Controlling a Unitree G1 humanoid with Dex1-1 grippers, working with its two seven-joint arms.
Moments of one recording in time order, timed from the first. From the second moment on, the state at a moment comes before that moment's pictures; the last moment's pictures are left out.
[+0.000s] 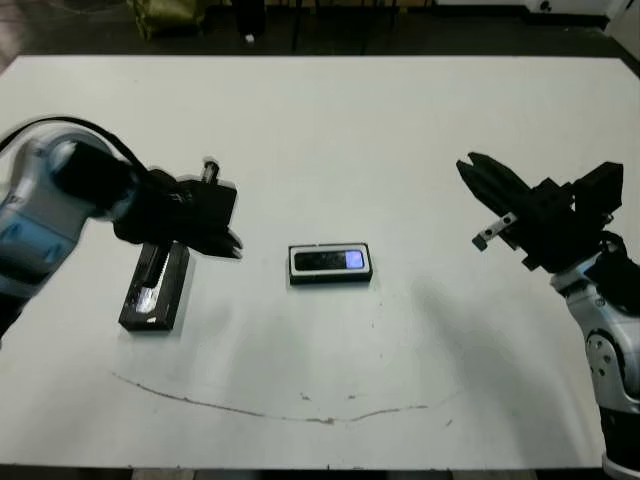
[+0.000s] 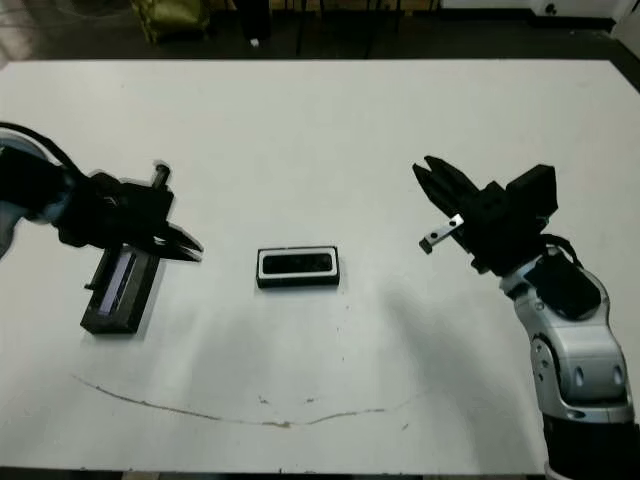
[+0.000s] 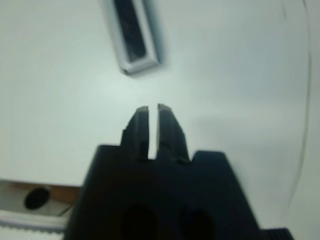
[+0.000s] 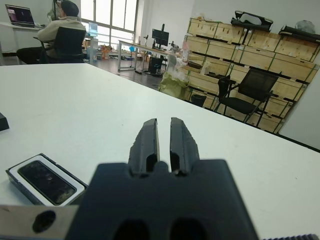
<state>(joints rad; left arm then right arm) -0.61 0.91 -0.20 -0.27 -0.13 0.41 -1.29 -0.22 -0.50 -0.10 -0.24 0.32 0.20 0.52</state>
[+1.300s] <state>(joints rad) 0.40 0.34 0.16 -0.77 -0.10 0.42 -0.21 -0.19 -0.48 -0.07 -0.20 0.32 0.18 0.55</state>
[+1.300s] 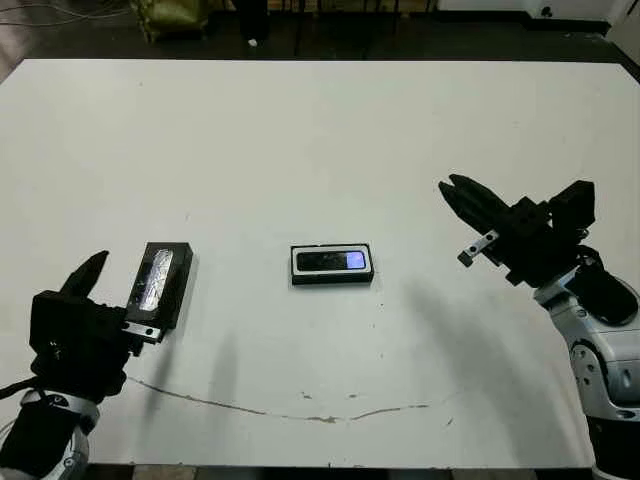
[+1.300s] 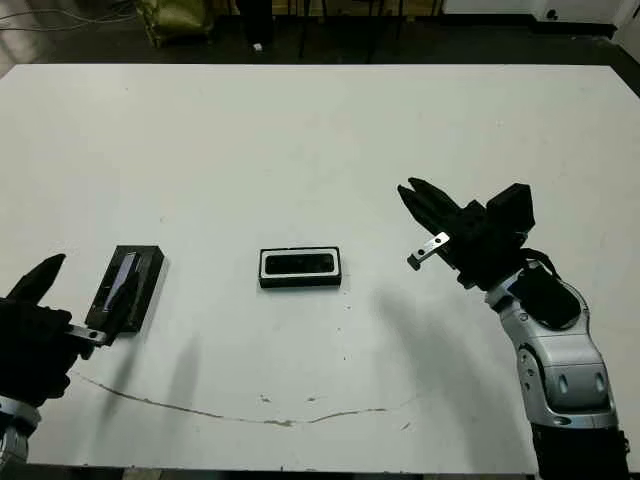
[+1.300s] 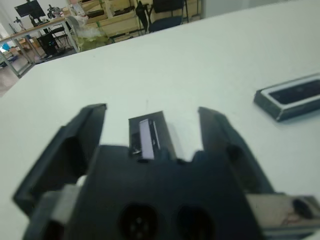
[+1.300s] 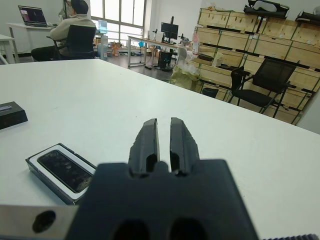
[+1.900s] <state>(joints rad) 0.31 0.29 0.21 -0.80 -0.30 0.82 -0.20 -0.19 -0.48 -0.07 -0.19 0.32 0.18 0.56</state>
